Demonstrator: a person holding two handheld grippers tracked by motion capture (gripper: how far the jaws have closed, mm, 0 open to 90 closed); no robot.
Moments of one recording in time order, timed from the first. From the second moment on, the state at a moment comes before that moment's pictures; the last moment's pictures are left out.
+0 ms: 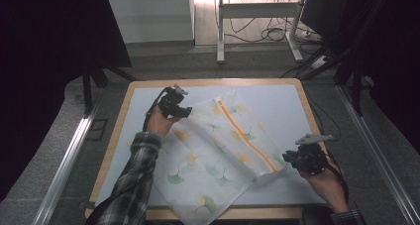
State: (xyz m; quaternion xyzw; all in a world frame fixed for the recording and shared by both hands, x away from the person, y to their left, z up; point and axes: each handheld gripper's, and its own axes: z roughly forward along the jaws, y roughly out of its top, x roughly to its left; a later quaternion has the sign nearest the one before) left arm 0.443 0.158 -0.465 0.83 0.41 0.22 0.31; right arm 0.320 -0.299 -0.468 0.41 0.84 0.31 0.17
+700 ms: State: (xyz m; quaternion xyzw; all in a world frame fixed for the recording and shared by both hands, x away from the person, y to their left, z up) left arm 0.291 0.223 -0.536 0.82 0.47 0.13 0.29; right arm 0.496 -0.195 -0.516 0.42 0.84 0.30 0.17
